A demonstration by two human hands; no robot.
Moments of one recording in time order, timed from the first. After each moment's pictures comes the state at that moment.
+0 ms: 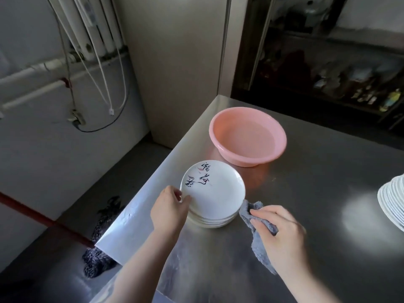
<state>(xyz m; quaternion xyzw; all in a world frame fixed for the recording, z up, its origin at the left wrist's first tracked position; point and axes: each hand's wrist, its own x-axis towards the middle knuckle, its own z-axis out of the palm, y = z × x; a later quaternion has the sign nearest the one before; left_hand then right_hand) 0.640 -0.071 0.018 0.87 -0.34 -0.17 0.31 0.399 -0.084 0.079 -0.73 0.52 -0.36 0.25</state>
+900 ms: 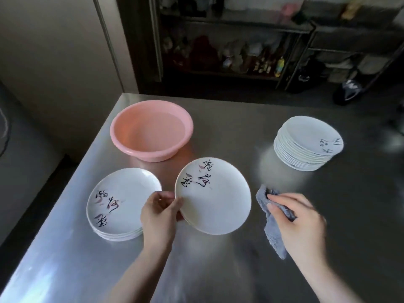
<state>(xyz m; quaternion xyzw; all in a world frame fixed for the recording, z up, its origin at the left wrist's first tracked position) 0.490 -0.094 0.054 0.65 -0.28 -0.45 0.54 0.240 -0.061 0.091 -0.57 0.69 -0.44 0.13</state>
